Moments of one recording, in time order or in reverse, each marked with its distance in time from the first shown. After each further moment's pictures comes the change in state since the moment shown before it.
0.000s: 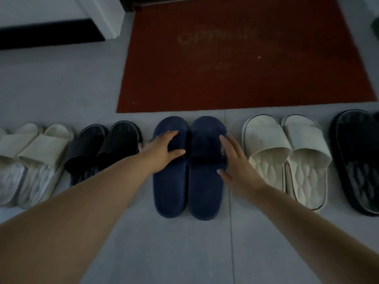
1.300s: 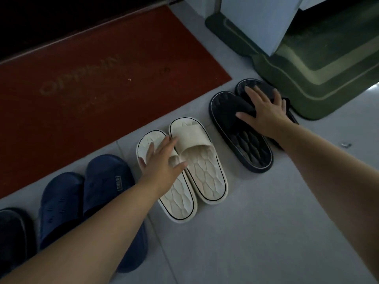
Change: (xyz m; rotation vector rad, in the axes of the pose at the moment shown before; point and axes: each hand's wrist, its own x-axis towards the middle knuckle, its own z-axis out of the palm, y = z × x) left_hand 0.024 0.190 0.126 0.065 -0.034 0.473; right_hand -0.092 0.202 -0.209 -0.331 0.434 0.673
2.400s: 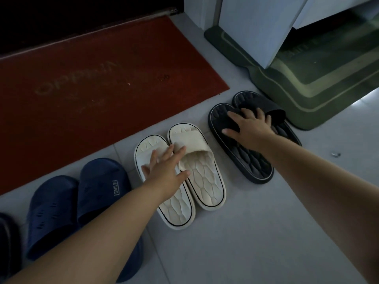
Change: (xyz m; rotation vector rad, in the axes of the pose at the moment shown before) left_hand 0.006 0.002 0.005 0.049 -0.125 -0.005; right_hand -0.005 -0.029 0.013 -0.225 -0.105 -0.001
